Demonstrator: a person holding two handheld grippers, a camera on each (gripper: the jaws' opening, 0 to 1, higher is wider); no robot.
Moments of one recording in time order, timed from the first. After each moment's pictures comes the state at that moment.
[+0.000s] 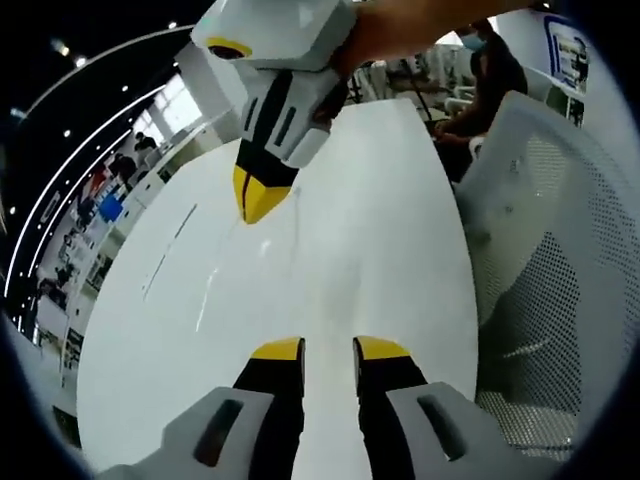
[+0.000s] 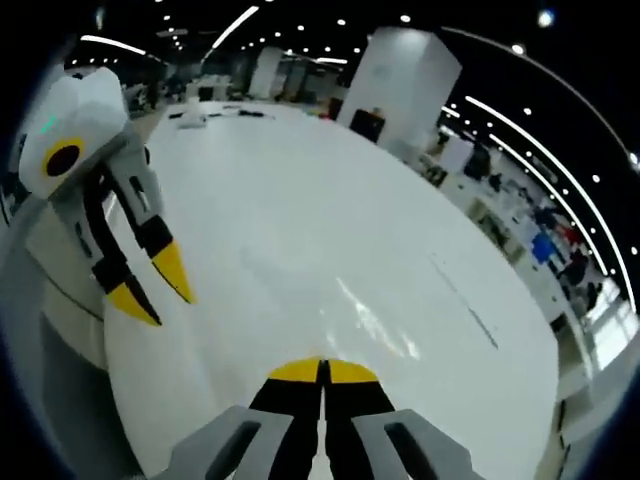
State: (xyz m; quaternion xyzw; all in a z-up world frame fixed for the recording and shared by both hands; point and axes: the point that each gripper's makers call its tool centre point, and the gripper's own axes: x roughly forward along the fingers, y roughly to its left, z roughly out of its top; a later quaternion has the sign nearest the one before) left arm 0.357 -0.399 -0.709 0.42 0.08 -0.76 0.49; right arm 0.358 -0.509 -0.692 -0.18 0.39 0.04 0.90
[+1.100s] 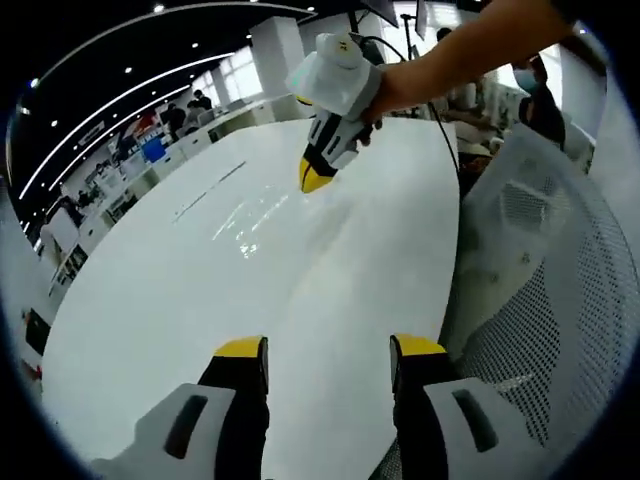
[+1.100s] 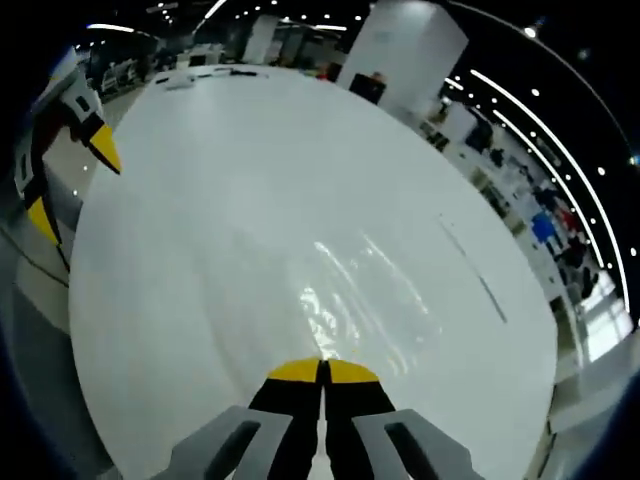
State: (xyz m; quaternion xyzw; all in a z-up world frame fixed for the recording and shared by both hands) left arm 0.385 -0.320 -0.705 0.34 0.16 -0.72 0.58; right arm 0.363 -0.530 -0.740 -0.19 0.46 0.02 0.87
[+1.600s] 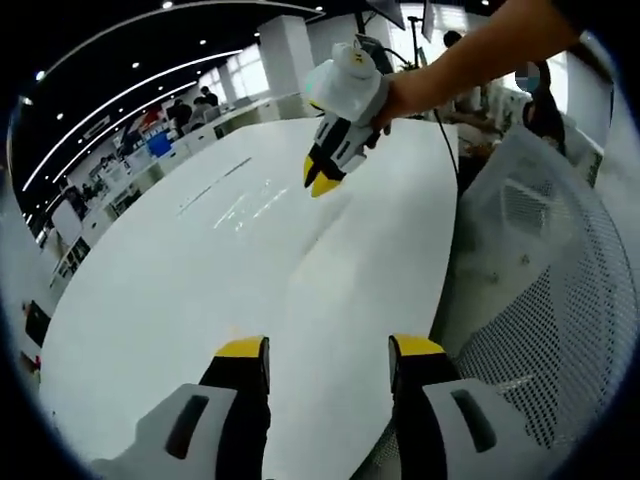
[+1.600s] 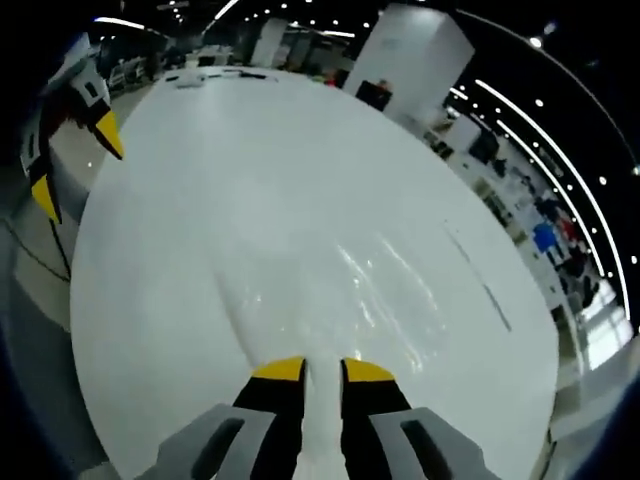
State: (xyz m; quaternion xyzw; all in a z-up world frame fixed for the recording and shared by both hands) left arm 0.386 -0.308 -0.709 0.34 0.17 -0.72 0.59; right arm 0.356 -0.520 -0.741 -0.19 0.43 0.02 0.88
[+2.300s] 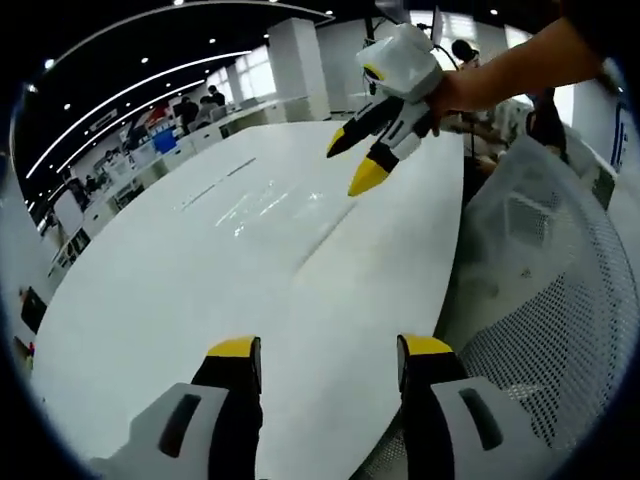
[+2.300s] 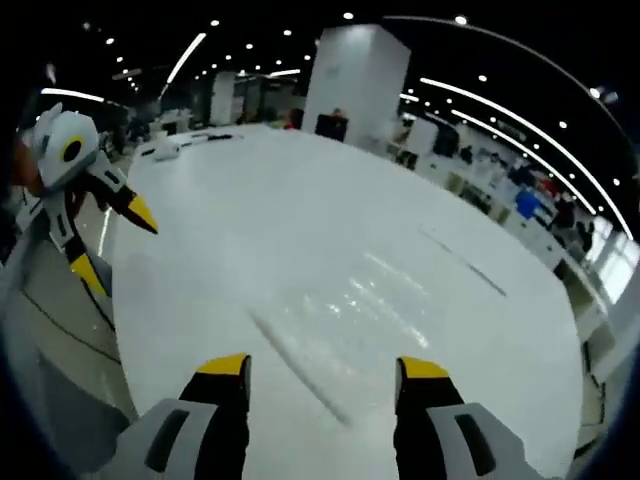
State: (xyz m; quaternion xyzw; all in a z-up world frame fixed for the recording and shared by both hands) left arm 0.386 -0.314 -0.711 0.31 0.18 -0.71 0.60; right arm 0.318 -0.495 -0.702 -0.08 0.35 -0.02 0.93
